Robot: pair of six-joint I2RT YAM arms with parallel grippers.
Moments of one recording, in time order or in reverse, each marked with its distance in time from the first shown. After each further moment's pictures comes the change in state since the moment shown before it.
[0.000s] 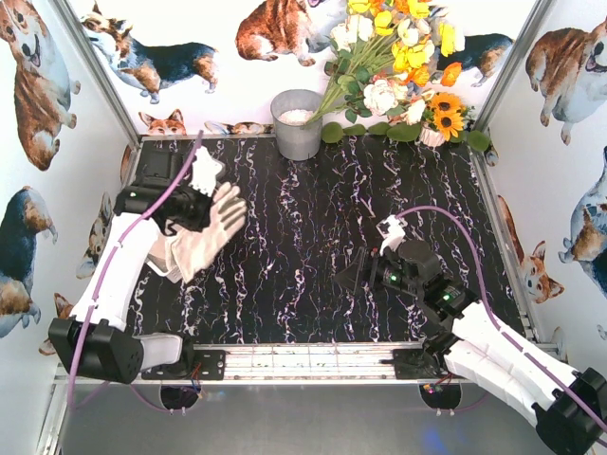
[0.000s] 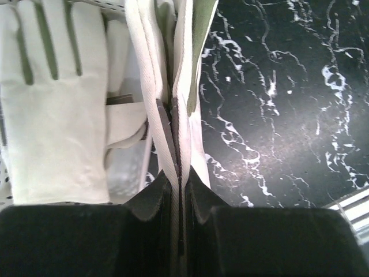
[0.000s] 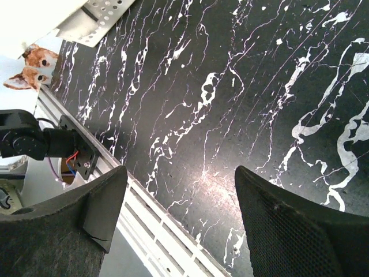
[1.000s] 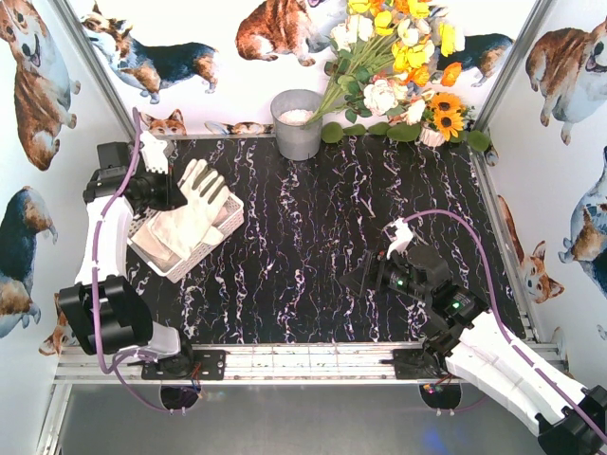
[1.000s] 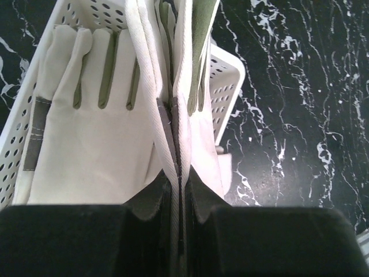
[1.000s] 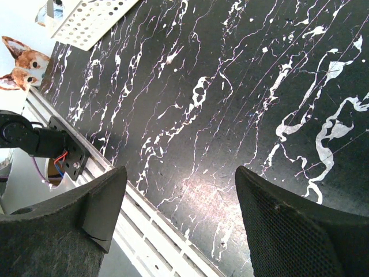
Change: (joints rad) left arm 0.407 0.172 0.028 0.206 0.352 -0.027; right arm 0.000 -0.113 -0.001 -0.084 0.042 -0.052
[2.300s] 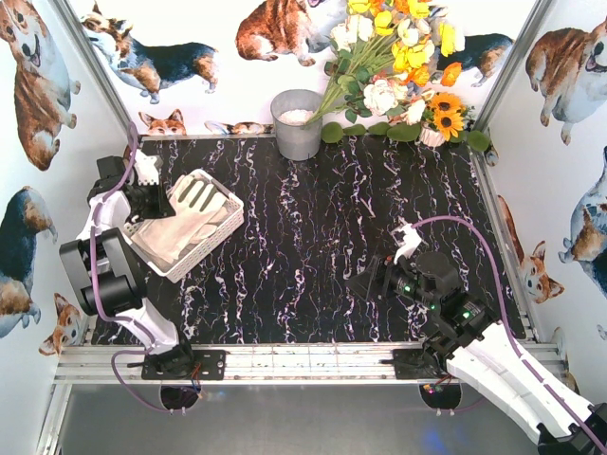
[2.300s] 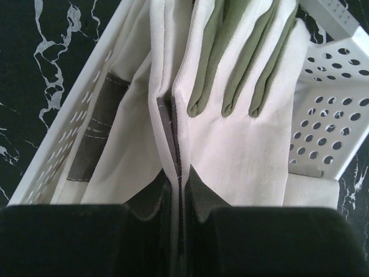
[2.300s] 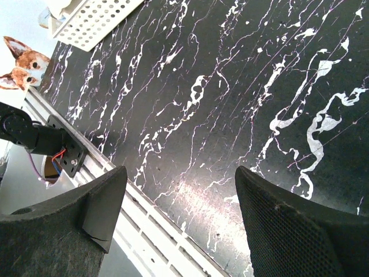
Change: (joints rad) left arm 0.125 0.262 -0.071 0.204 -0.058 0.012; right arm 0.000 -0.106 -0.007 -0.083 0.018 -0.019
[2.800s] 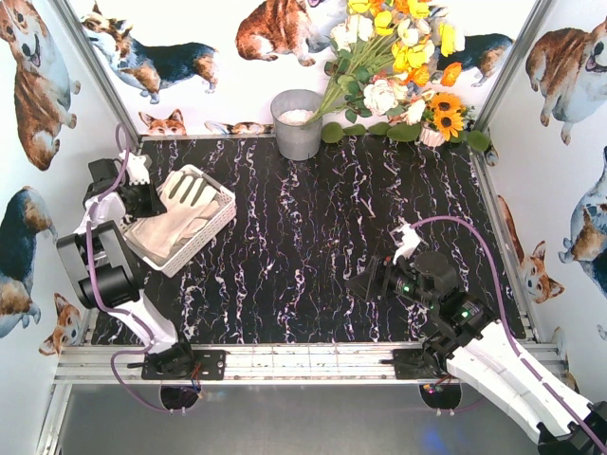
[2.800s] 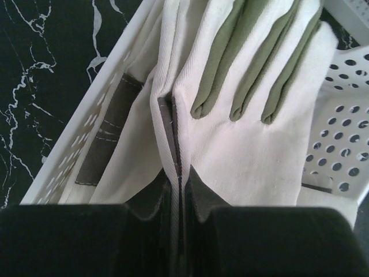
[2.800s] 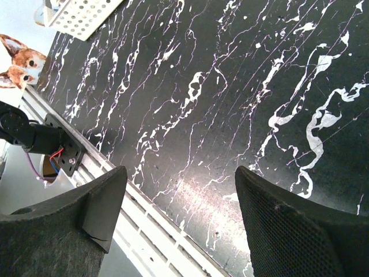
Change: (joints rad) left arm 0.056 0.064 0.000 0.125 -0.008 -0.024; right arm 0.000 0.008 -0.005 -0.002 0.000 0.002
